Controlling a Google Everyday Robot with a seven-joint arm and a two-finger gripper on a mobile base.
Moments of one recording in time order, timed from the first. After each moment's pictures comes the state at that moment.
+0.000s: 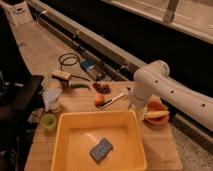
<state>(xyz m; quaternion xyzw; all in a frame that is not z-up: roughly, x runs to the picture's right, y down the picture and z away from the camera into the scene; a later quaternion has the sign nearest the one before) 0.136 0.103 0.707 -0.27 -0.14 -0.23 0.92</state>
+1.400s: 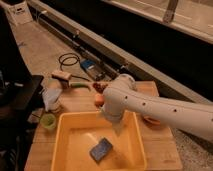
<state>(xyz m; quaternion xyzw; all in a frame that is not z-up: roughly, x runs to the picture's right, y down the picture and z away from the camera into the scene) 0.016 0.170 0.682 -0.28 -0.21 -0.36 0.87</state>
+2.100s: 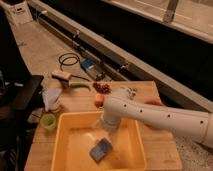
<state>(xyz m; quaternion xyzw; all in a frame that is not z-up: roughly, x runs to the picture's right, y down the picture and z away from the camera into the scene) -0.006 0.238 0.714 -0.31 -0.27 -0.33 0.85</state>
